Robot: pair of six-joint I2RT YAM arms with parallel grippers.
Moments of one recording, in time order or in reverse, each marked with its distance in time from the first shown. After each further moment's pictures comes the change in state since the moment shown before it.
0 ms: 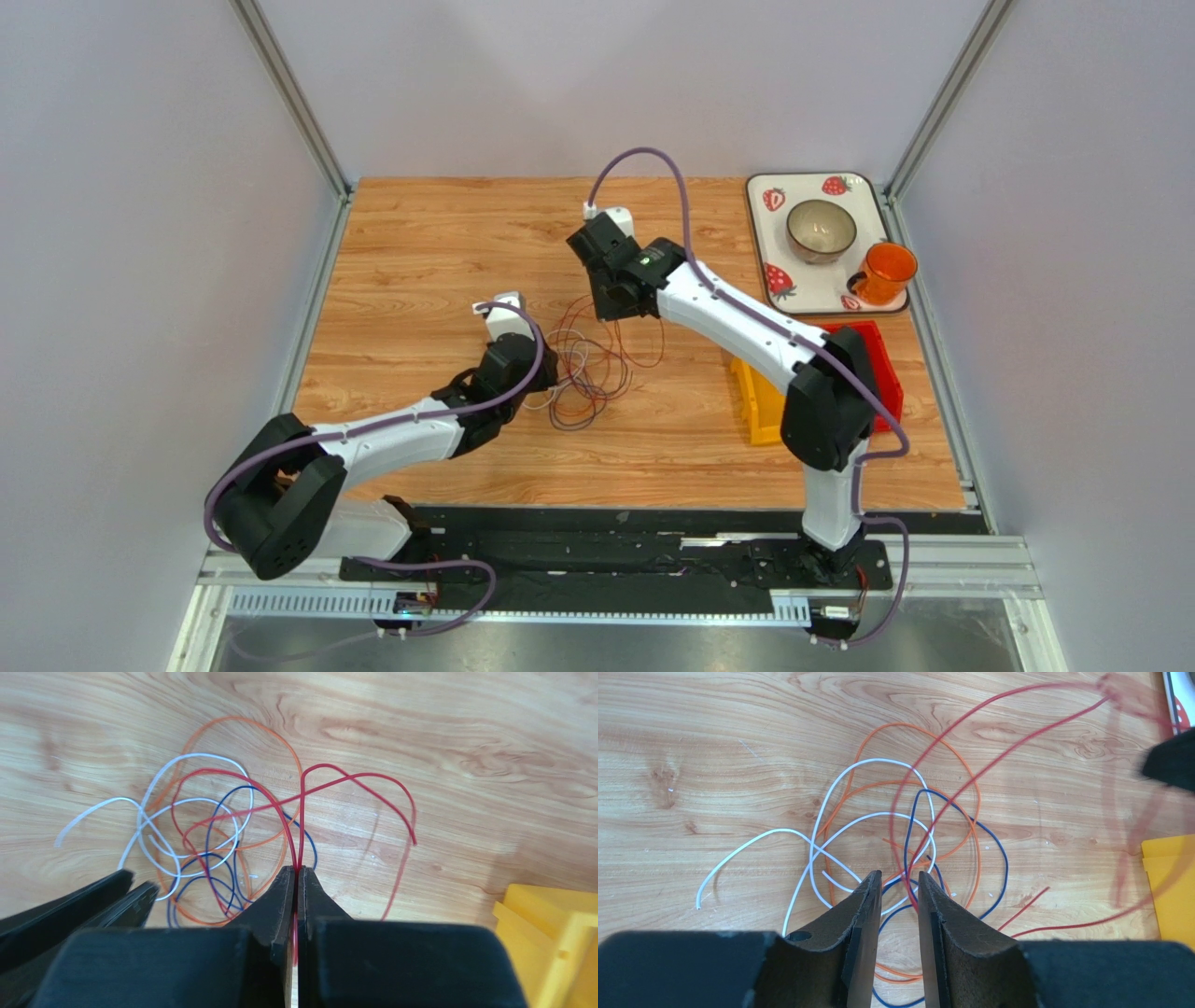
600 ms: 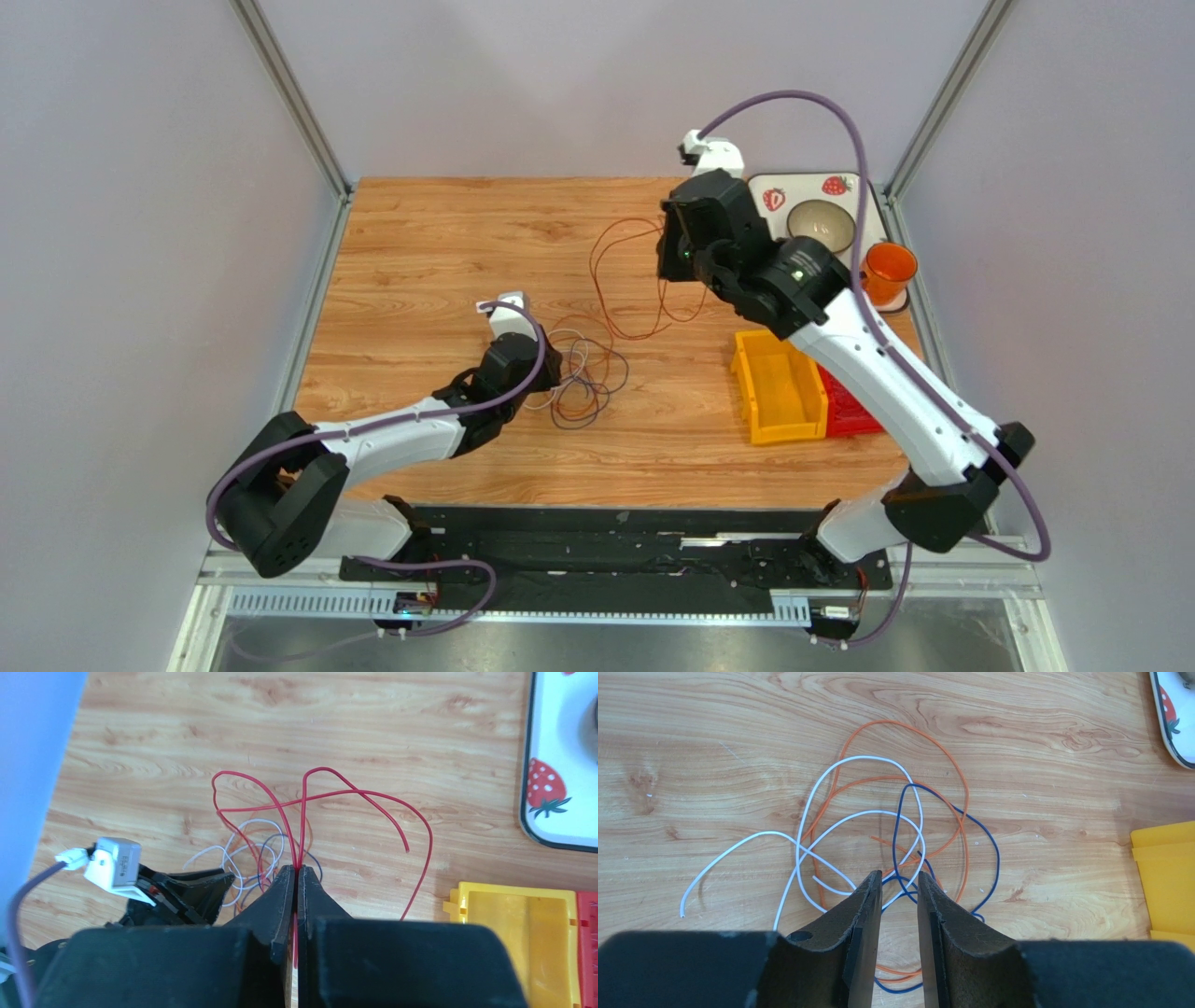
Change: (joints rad) left arm 0.000 0.009 0.000 0.023 0.034 0.014; right arm -0.016 -0.462 0.006 -0.026 0.066 0.009
